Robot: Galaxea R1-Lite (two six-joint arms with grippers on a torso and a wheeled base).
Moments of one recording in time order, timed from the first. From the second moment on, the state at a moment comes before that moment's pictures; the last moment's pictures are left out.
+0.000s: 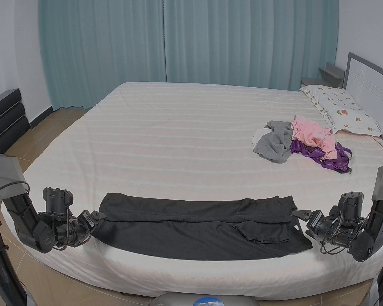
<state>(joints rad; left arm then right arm) -0.02 2.07 -0.41 -0.88 -0.07 -0.80 0.11 2.11 -0.17 -1.33 0.17 0.87</state>
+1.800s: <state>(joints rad) -0.06 2.01 -0.56 -0.77 -0.08 -0.65 0.11 2.11 -0.17 -1.33 0.17 0.87</state>
